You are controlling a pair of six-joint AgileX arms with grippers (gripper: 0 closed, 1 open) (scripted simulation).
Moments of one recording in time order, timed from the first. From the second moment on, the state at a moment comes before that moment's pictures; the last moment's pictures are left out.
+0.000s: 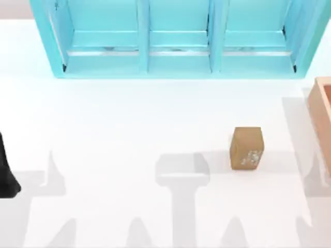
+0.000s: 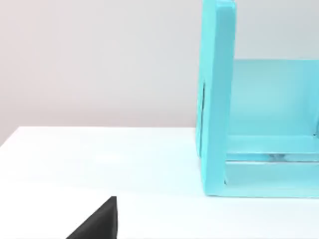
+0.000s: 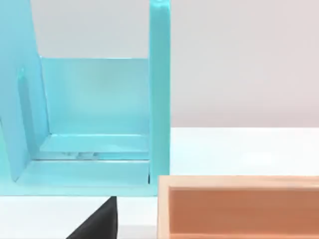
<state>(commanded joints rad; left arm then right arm) 0.00 0.00 0.00 0.00 0.00 0.00 0.00 0.00 0.00 0.00 0.00 0.00</state>
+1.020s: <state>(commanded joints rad) 0.00 0.00 0.00 0.00 0.00 0.00 0.27 1.12 0.96 -0.72 0.00 0.28</state>
